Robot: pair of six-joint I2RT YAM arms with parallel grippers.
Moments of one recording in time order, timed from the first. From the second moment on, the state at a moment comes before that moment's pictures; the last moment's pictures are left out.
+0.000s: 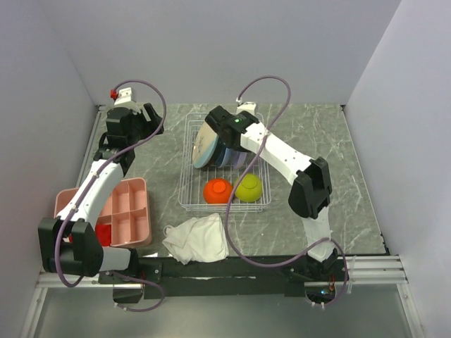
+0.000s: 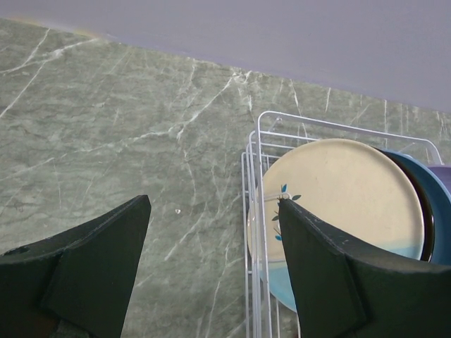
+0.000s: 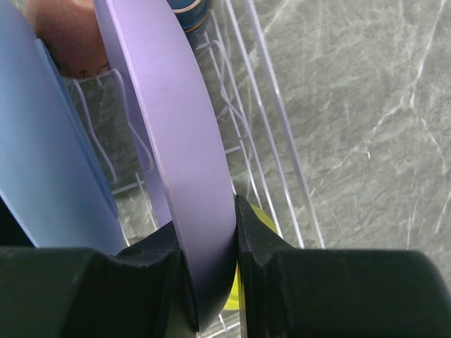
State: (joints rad) left arm -0.12 1.31 1.07 -0.03 0.00 -0.34; right arm 0.73 2.03 1.99 -1.21 0.78 0.86
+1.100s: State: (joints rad) left arm -0.11 1.35 1.13 0.01 0.06 -0.34; right arm 0.70 1.77 1.86 -1.05 0.76 0.58
